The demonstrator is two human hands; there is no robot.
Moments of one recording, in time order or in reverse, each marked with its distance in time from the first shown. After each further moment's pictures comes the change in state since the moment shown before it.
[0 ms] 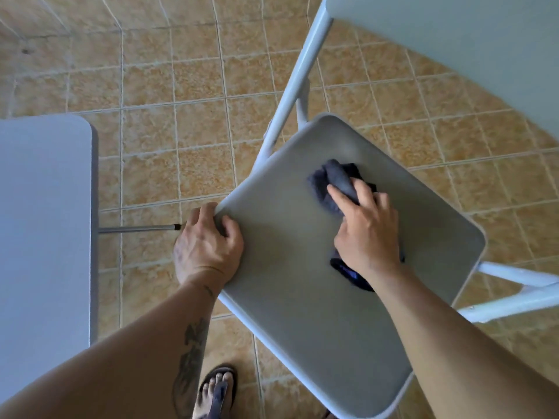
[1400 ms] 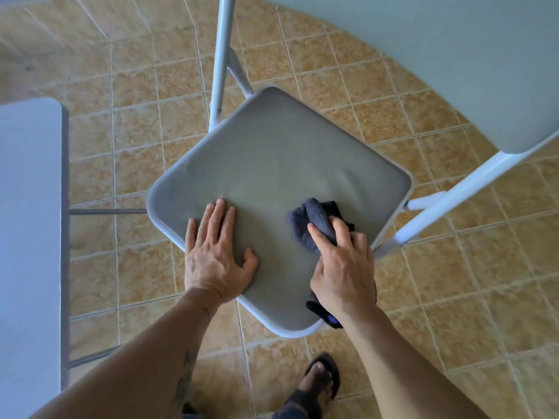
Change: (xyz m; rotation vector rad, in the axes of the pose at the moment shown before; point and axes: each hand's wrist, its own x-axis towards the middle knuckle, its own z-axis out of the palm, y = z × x) left_hand -0.145 0.015 0.046 0.329 -0.015 0.491; right_hand -0.168 0.068 -0.013 0.083 -0.044 0.062
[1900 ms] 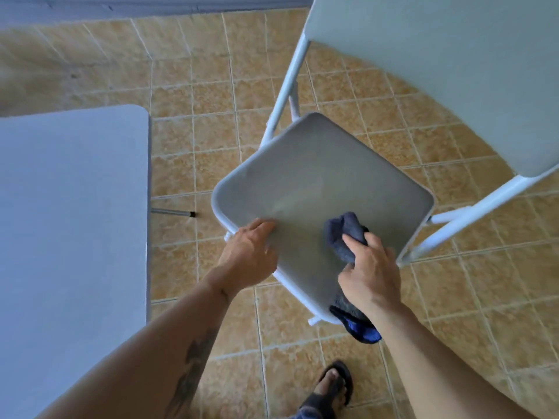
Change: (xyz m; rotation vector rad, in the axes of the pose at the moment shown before) left_hand -0.007 -0.048 -0.058 -0.438 -0.236 0.031; right_hand -0.022 -0.060 -0.030 0.080 -0.086 0.184
